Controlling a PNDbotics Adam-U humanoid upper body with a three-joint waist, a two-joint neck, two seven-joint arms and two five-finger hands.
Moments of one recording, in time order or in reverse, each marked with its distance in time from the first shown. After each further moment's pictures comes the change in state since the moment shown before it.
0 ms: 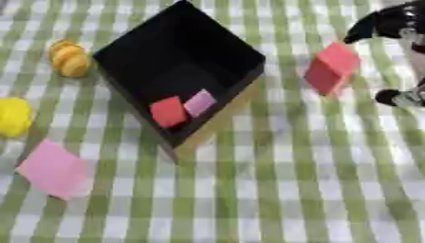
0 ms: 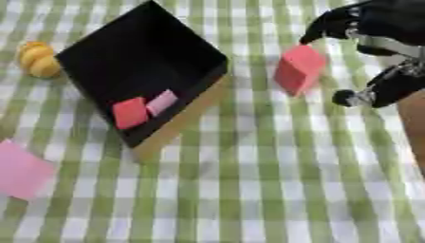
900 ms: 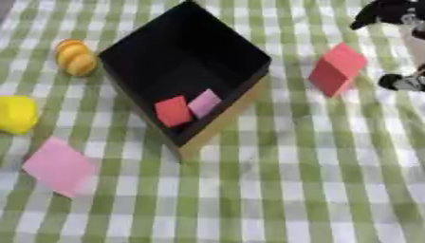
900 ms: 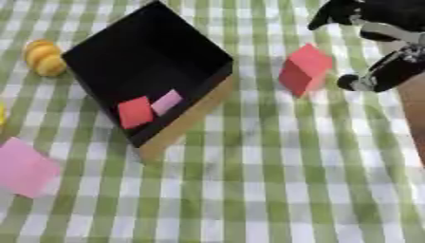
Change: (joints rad) left arm -0.002 0.000 -0.003 0.000 0.000 -0.001 -0.006; right arm -0.122 0.034 0.063 0.152 0.070 -0.024 -0.037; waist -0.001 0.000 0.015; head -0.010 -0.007
